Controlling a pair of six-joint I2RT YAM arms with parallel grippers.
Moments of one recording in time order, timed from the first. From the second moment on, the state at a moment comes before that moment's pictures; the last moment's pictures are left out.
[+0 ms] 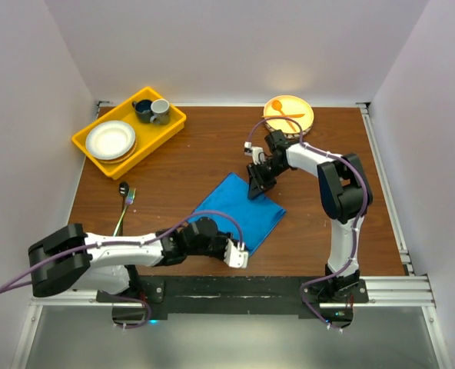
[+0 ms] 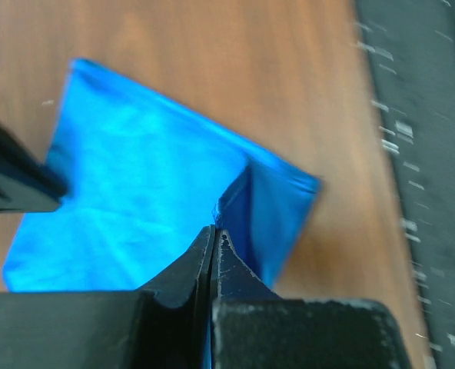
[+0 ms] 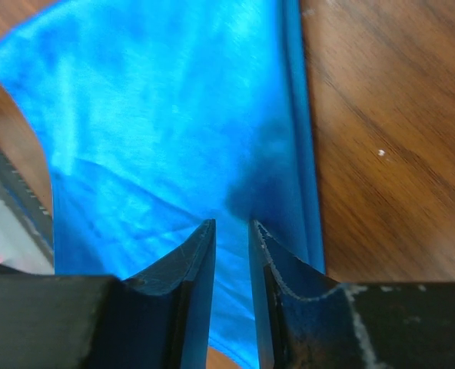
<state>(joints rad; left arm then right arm) -1.16 1.26 0.45 0.24 0.16 0.71 0.37 2.05 1.39 -0.67 -0.65 -0.09</state>
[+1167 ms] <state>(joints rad) -0.60 1.81 0.99 0.16 0.34 0.40 0.18 2.03 1.50 -0.79 -0.73 -0.14</state>
